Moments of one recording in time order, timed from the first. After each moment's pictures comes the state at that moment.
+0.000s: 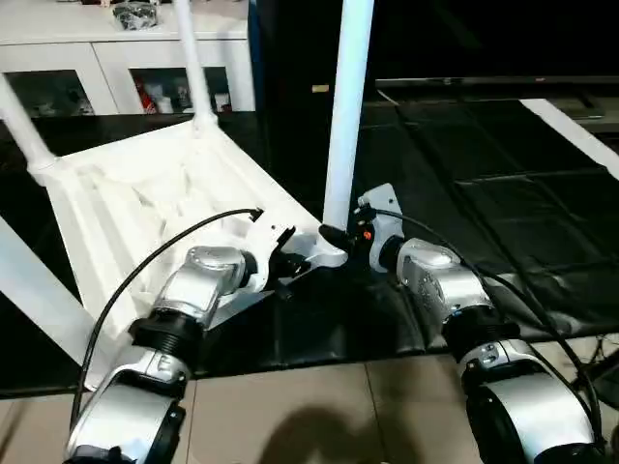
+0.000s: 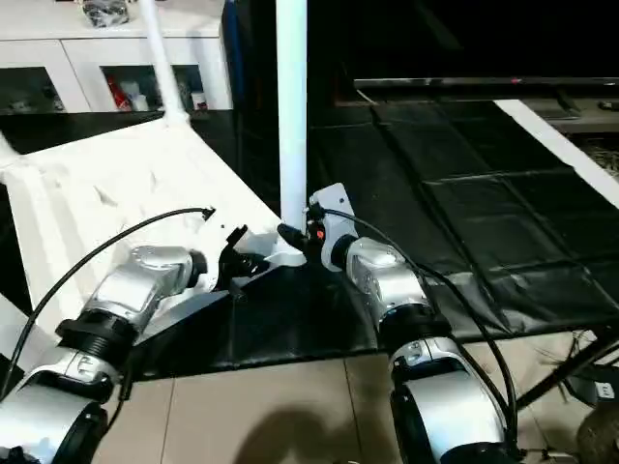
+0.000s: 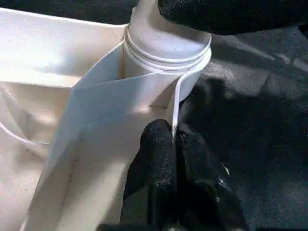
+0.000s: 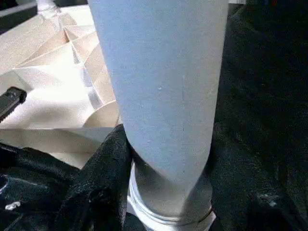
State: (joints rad) left arm -0.68 0.19 -0.14 0.67 0.00 0.43 -0.79; right arm -0.75 -0.07 0.03 0.89 0.13 0.14 0.61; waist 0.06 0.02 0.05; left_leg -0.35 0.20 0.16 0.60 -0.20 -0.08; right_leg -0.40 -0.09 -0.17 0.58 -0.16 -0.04
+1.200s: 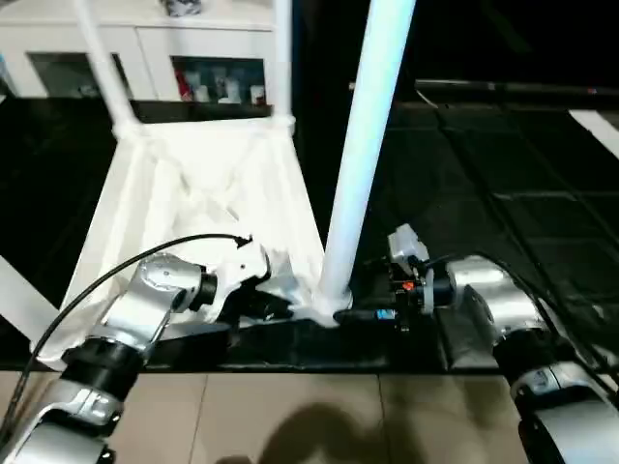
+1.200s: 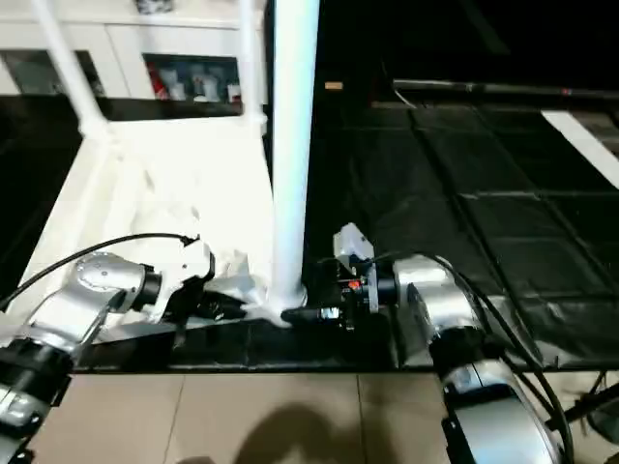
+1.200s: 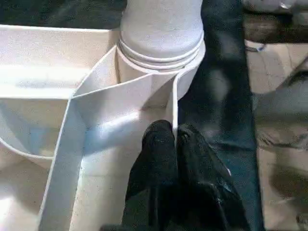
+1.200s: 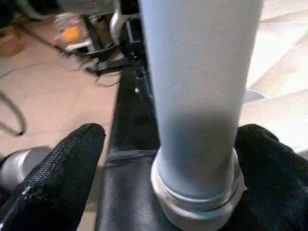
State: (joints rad) left arm -0.50 0.49 -0.30 0.40 -0.03 0.18 -1.32; right arm -0.66 -0.30 0.17 0.82 0.19 0.00 1.51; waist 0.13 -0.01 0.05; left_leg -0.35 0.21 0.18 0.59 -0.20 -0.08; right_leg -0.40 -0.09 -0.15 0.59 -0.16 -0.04
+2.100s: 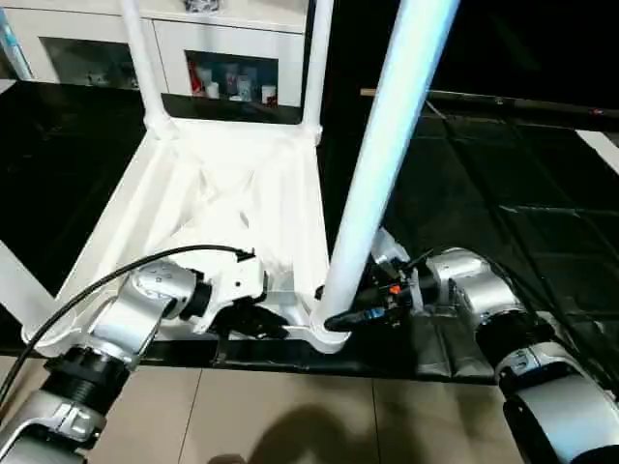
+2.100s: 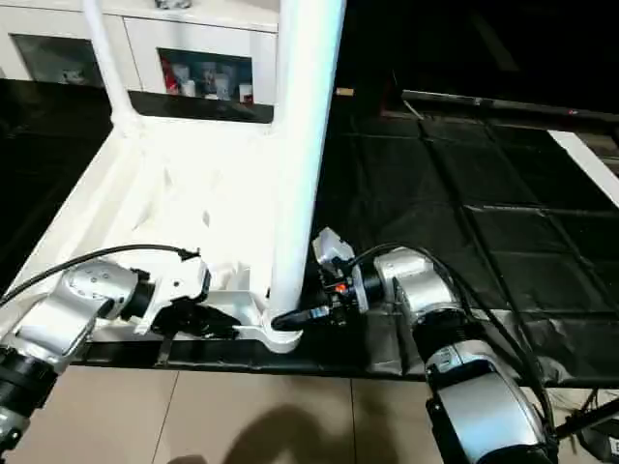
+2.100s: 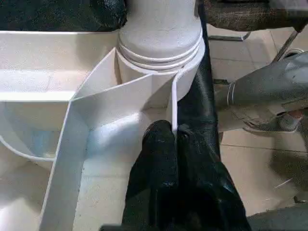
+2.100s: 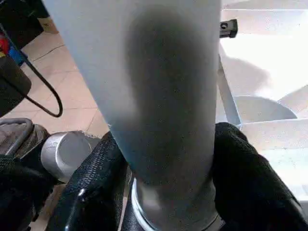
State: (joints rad) left arm -0.46 0.54 -0.34 0.31 -0.02 0.15 -1.37; right arm -0.70 -0.27 0.24 0.87 0.19 -0.01 1.59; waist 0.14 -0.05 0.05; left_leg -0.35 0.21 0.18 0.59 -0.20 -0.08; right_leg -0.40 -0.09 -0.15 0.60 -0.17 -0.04
